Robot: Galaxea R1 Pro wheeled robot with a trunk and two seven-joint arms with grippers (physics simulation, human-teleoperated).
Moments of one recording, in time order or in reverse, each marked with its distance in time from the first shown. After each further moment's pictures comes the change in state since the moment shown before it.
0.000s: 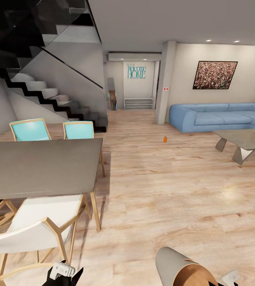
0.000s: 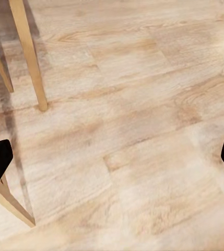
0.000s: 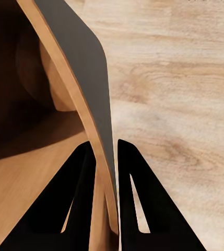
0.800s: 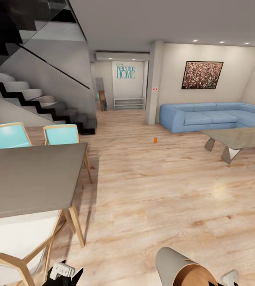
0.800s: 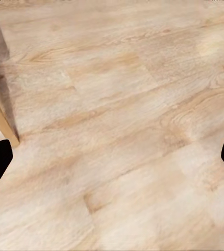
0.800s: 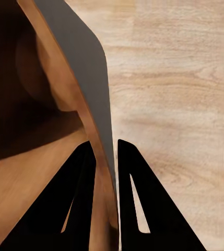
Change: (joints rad) left arm 0.000 0.000 0.000 0.001 -0.003 0.002 0.000; right arm 0.000 0.001 0.002 0.000 0.000 0.003 0.000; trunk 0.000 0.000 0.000
